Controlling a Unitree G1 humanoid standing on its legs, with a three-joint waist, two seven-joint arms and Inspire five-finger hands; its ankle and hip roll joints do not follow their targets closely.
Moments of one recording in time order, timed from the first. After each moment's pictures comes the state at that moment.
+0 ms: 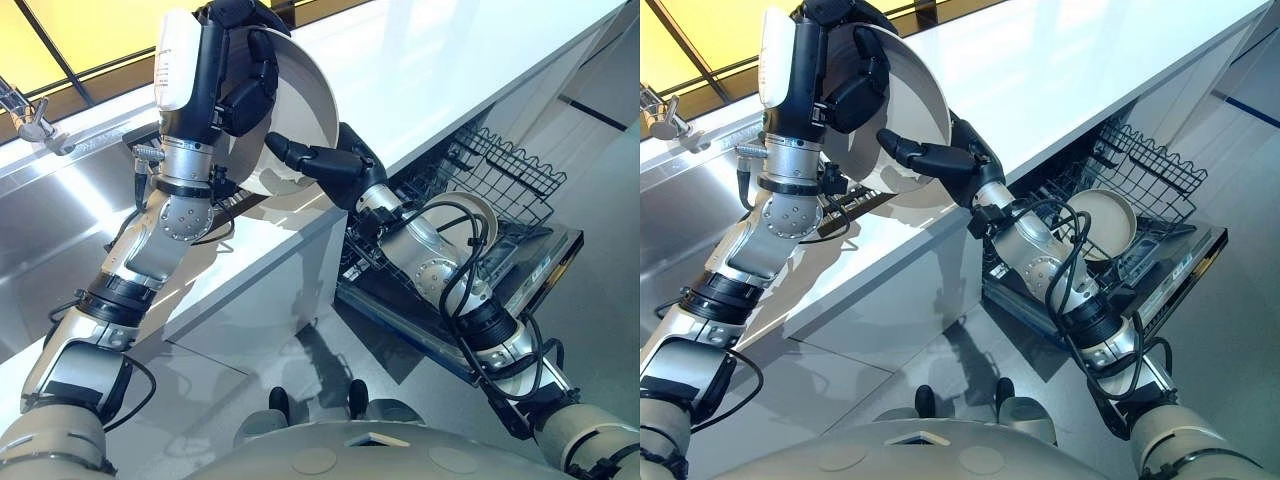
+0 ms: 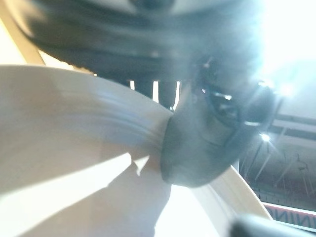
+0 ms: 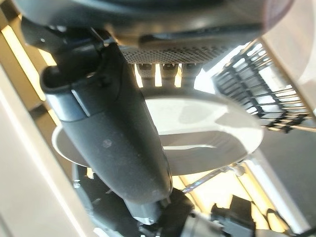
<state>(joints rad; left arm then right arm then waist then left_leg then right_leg) -0.54 0.67 -0.32 0.06 0.23 -0.28 0.52 -0.50 -0.29 0.45 -0.09 1.06 0.14 -0.20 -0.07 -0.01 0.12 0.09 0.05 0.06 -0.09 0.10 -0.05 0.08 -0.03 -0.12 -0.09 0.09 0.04</state>
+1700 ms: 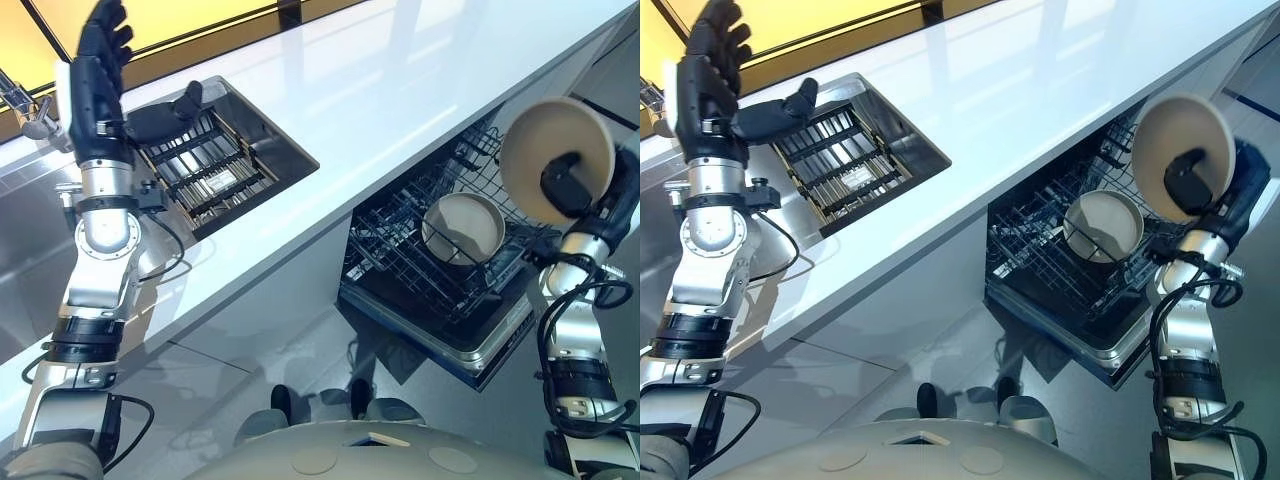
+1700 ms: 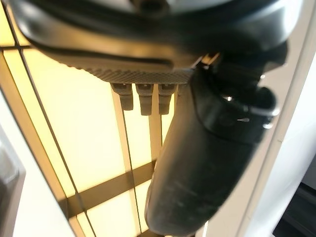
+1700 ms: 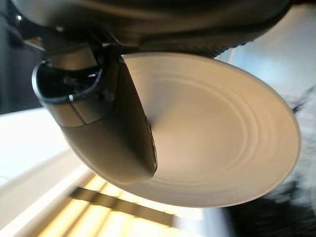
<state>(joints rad) -0.28 0.69 0.07 0.01 -0.28 -0.19 0.33 -0.05 -0.51 -0.19 0.27 0.17 -0.15 -0.52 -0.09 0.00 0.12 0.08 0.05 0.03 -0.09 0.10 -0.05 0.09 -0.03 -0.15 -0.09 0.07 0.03</state>
